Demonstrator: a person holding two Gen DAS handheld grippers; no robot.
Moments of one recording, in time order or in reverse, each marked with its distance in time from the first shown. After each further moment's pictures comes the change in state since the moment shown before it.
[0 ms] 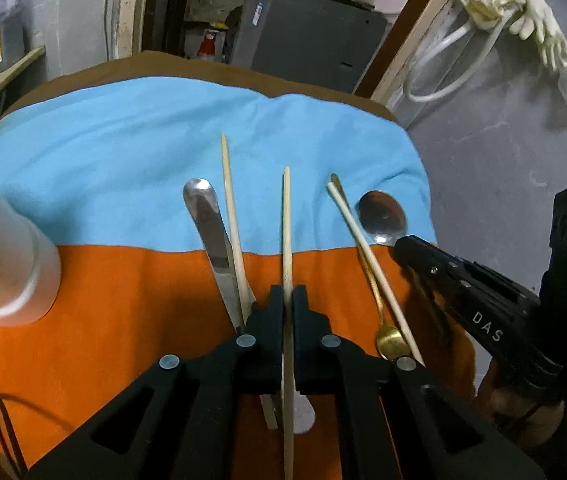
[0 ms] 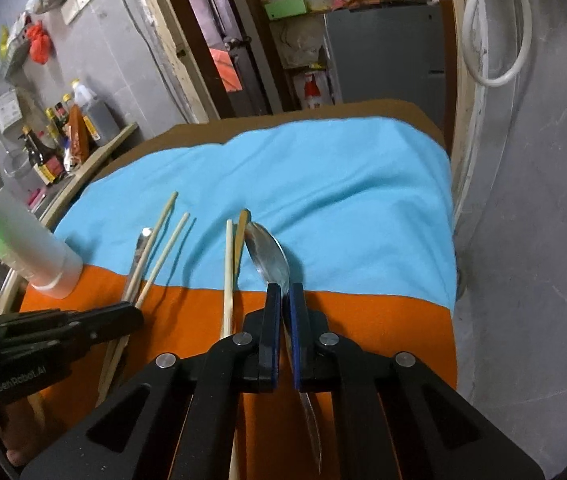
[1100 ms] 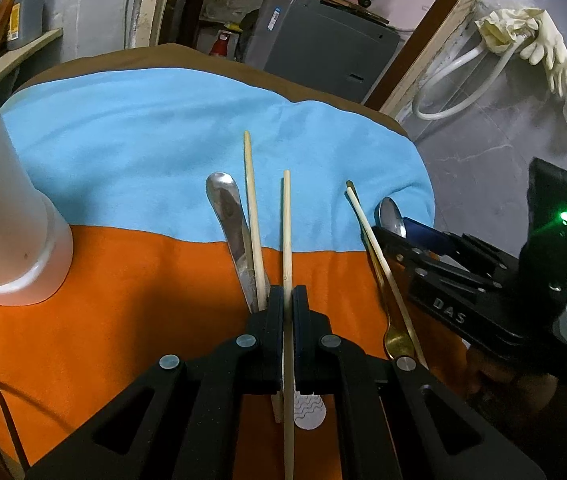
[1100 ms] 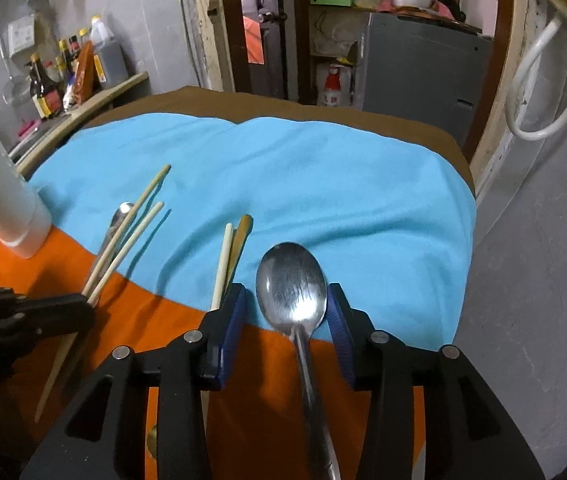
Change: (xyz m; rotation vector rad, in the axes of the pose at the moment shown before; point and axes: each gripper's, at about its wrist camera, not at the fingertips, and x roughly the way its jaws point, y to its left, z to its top) left arm -0.005 0.014 -0.008 -0.069 -0.020 -0.011; right arm 0.038 0.019 0.022 -0.233 0.090 -0.080
